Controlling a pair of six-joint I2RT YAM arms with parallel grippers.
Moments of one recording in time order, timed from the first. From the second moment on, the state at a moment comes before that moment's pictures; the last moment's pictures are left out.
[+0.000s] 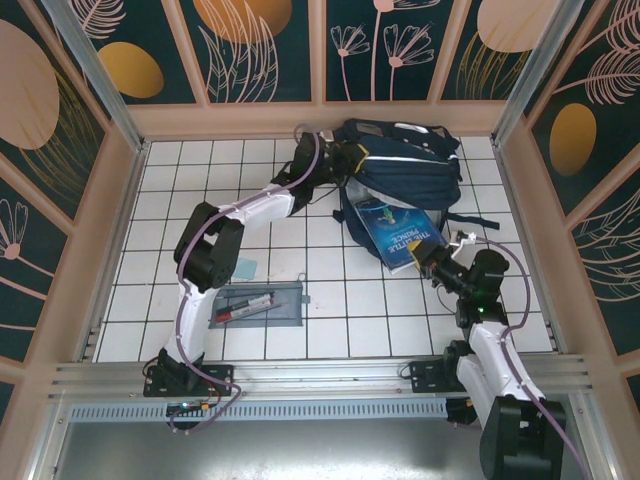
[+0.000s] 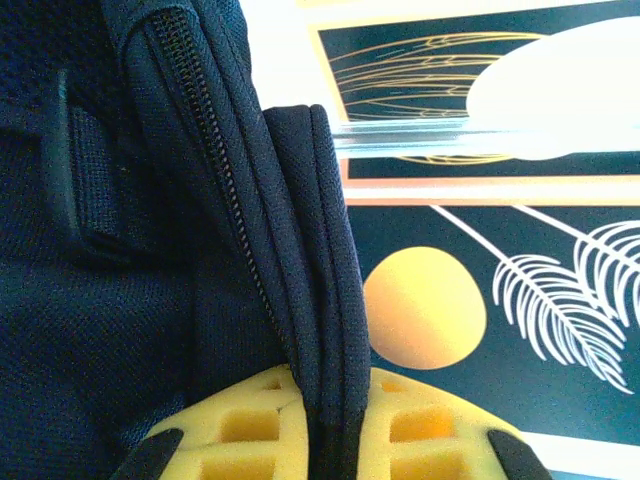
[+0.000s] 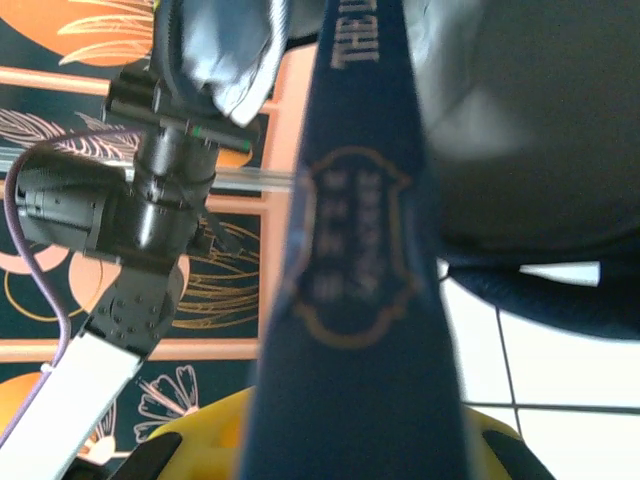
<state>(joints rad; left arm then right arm) -0.60 2.20 1.67 0.35 0.35 -1.46 -0.08 0.76 0.17 0.36 -0.83 1.20</state>
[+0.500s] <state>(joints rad) -0.60 2.11 1.53 0.44 0.36 -1.55 -0.03 1.26 0.22 0.84 -0.60 1.19</state>
